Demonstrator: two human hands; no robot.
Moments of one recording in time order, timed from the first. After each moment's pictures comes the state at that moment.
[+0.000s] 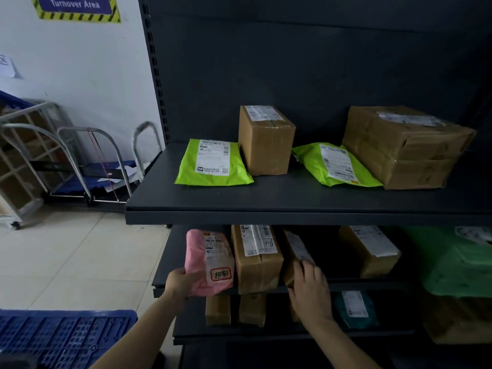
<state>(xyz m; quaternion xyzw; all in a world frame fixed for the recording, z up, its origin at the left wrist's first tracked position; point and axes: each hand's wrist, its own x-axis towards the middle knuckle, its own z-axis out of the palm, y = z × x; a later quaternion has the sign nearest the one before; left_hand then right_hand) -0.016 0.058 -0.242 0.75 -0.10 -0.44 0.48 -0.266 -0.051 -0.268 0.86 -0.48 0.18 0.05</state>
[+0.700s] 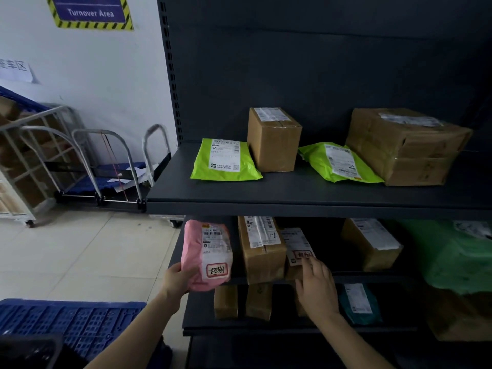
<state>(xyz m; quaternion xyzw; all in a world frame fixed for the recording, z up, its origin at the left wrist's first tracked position) -0.005 0.105 -0.232 0.70 -0.12 -0.44 0.55 -0.271 -0.033 -0.263 0.85 -0.50 0.15 0.03</state>
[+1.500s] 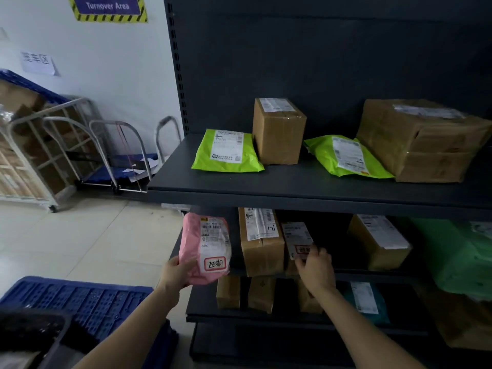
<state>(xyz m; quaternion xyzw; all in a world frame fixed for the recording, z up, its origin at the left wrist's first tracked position) -0.018 0.110 -0.235 0.71 -0.10 -0.40 0.57 -0.260 -0.074 -0.258 0.79 -0.58 0.14 -0.15</state>
